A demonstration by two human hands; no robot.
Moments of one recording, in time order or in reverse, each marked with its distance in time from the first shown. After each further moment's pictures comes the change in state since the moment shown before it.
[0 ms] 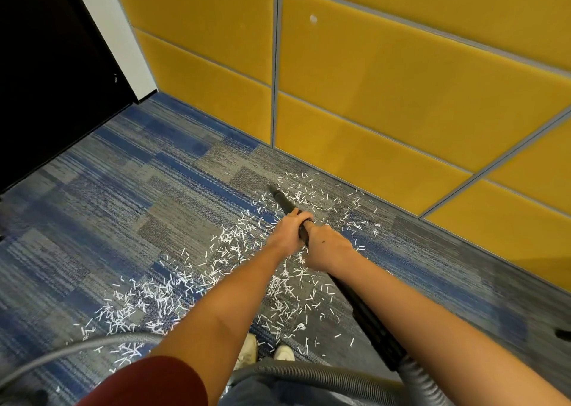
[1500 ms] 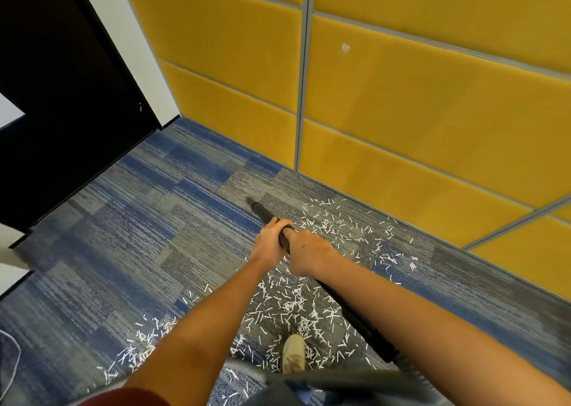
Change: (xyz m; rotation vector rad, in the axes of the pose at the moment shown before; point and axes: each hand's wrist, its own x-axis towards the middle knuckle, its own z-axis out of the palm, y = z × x) left_hand 0.093 -0.099 -0.115 0.027 0.174 -0.097; right_hand 0.132 -0.099 -0.073 -0.068 -0.038 -0.183
